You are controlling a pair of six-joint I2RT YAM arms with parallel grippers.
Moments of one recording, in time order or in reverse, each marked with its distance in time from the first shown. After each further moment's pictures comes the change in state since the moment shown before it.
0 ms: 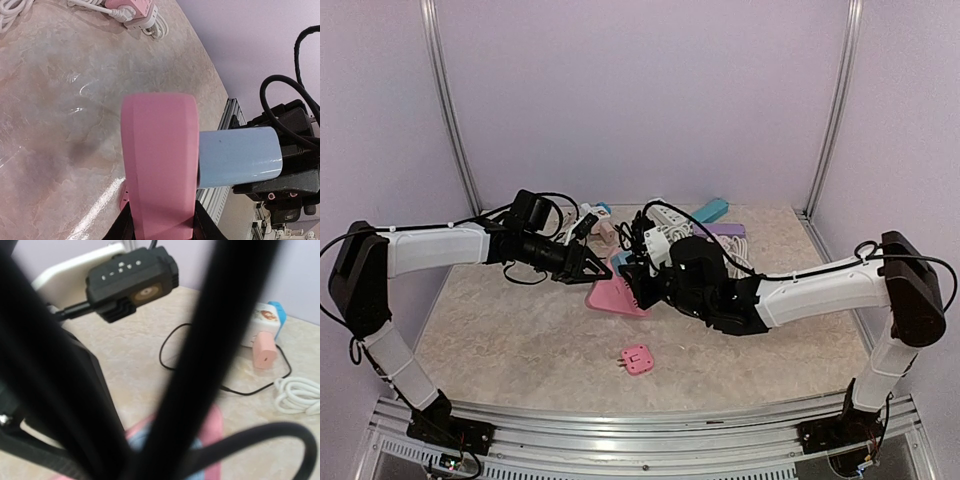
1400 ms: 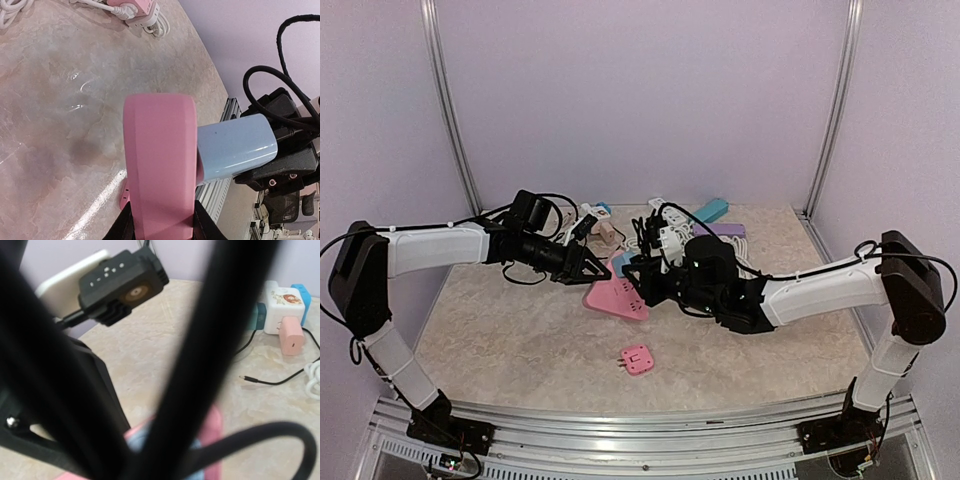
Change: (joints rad) left arm 0.006 0.000 0.000 -0.012 0.008 0.000; right arm -0.067 -0.008 -0.063 0.090 -0.146 0.143
